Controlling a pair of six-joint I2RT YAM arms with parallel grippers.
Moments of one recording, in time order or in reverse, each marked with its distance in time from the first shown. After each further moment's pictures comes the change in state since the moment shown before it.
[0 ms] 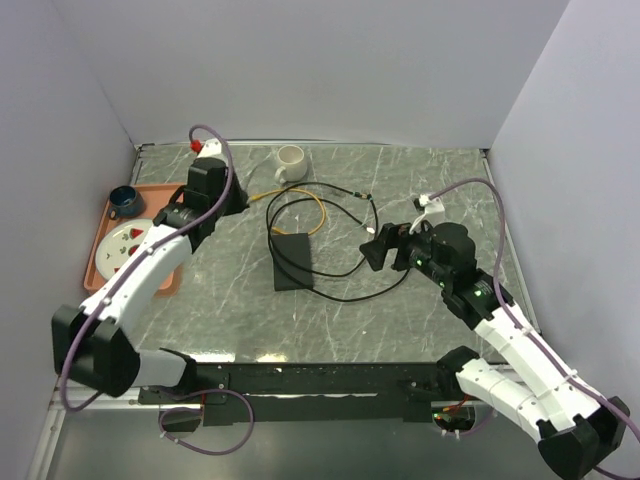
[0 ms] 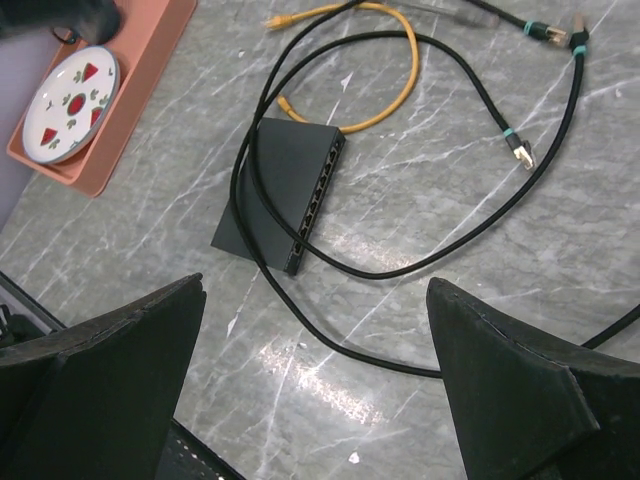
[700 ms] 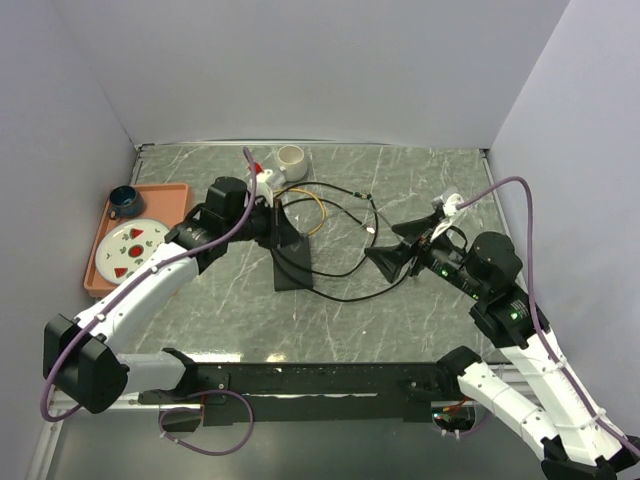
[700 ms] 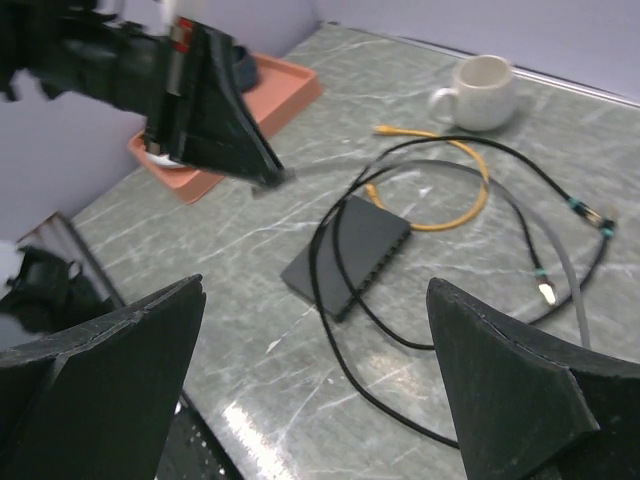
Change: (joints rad) left arm -0.195 -0.103 -0.060 0.026 0.607 0.042; right arm 0.000 -0.168 0.135 -0.031 -0.208 -0.169
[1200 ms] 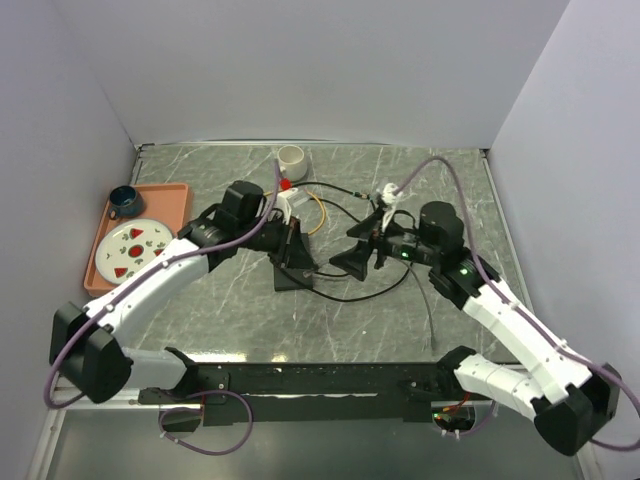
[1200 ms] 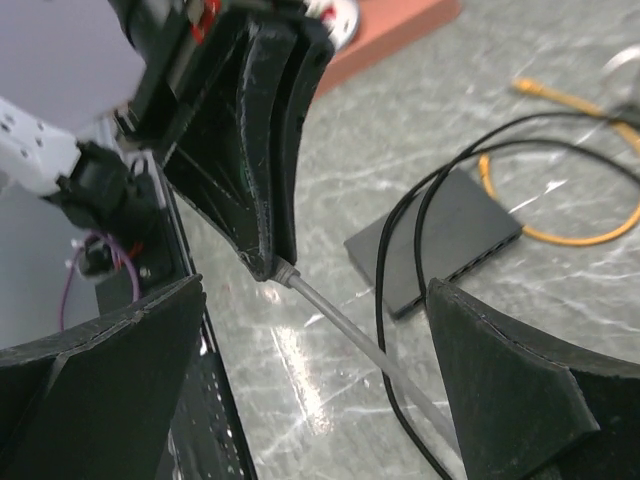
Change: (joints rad) left arm -0.064 0.039 0.011 -0.099 0.344 0.095; right arm 0.048 0.304 0.000 0.178 -0.294 -0.083
